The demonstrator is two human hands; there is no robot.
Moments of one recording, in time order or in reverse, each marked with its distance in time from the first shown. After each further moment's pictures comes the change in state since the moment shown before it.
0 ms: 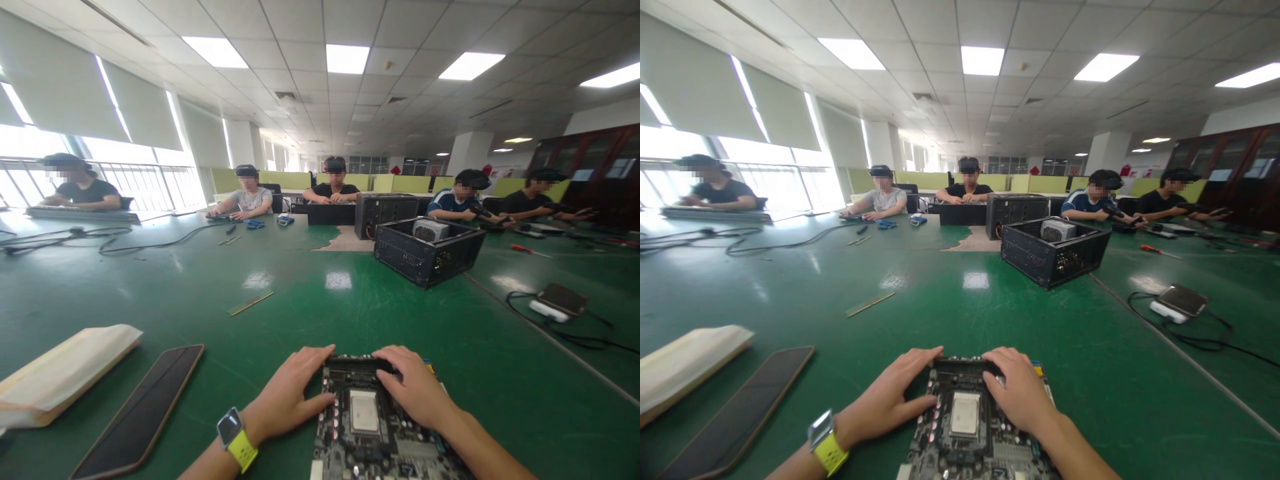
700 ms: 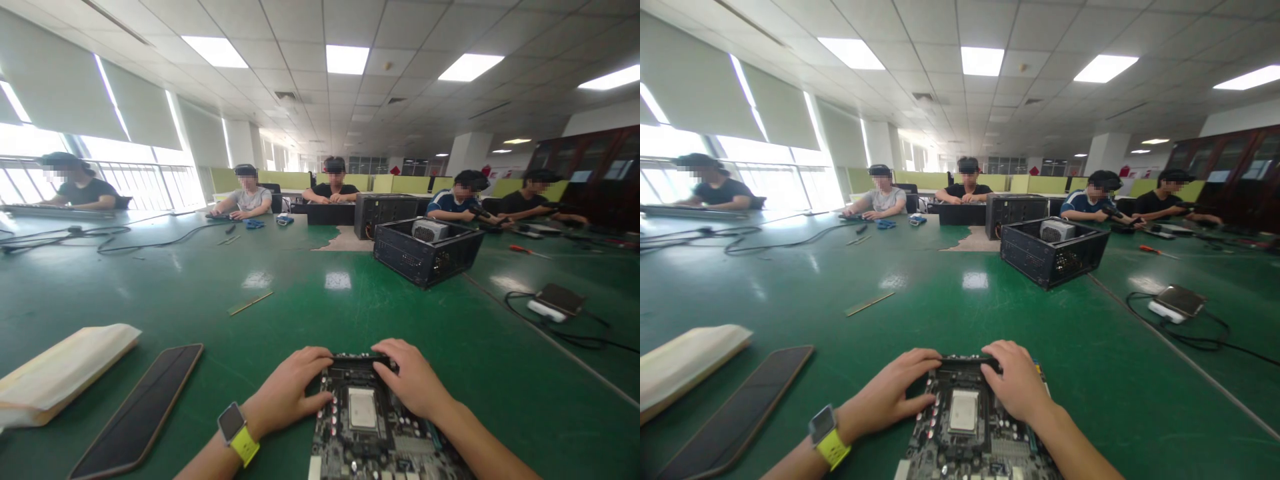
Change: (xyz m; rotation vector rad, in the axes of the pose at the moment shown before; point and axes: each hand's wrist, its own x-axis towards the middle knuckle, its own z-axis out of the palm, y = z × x) left_hand 0.006 0.001 -0.004 0.063 -0.047 0.047; right_hand 0.008 0.004 0.002 -0.065 0.055 -0.014
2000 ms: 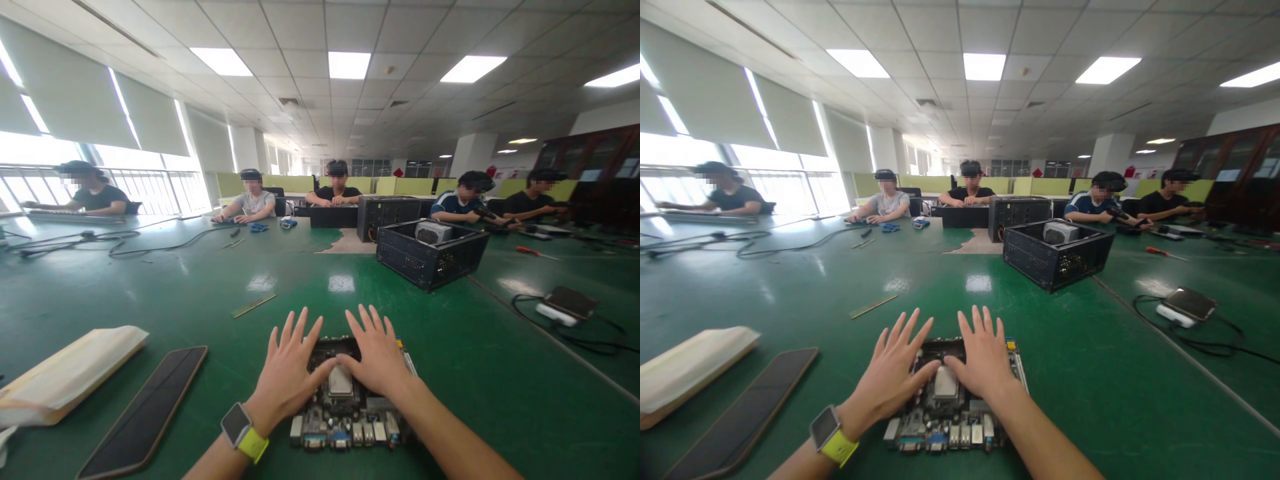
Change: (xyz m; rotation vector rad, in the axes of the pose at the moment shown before) left_hand 0.009 0.000 -0.002 0.352 0.293 -0.288; right_hand 0.049 -0.050 0.012 -0.260 -0.035 -0.028
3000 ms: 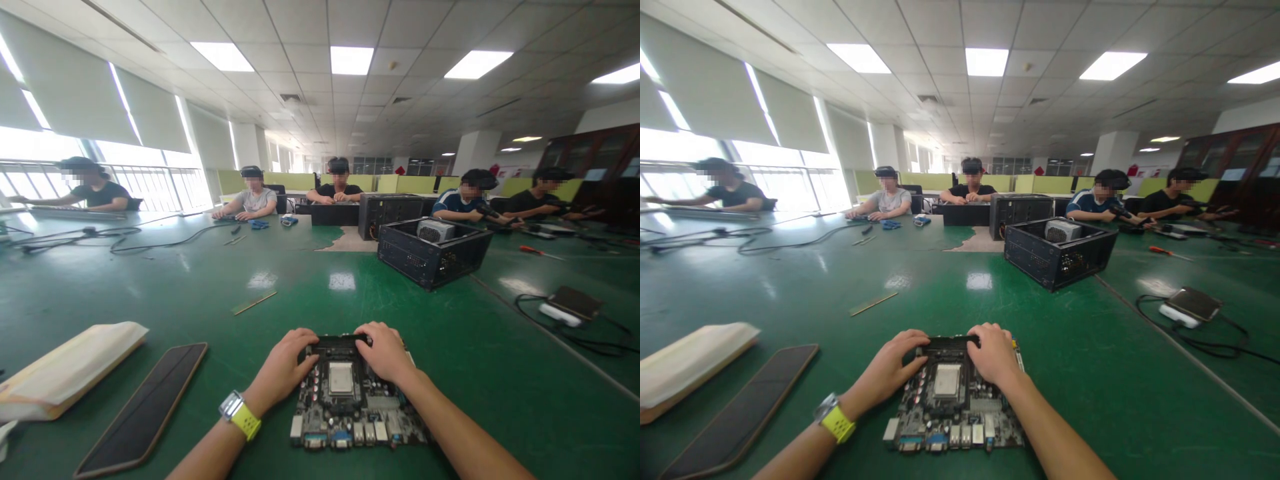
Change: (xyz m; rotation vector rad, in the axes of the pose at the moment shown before) left_hand 0.004 -0.028 0.015 -0.385 -0.051 0.043; right_hand 0.010 0.029 0.018 0.135 -0.017 0.128
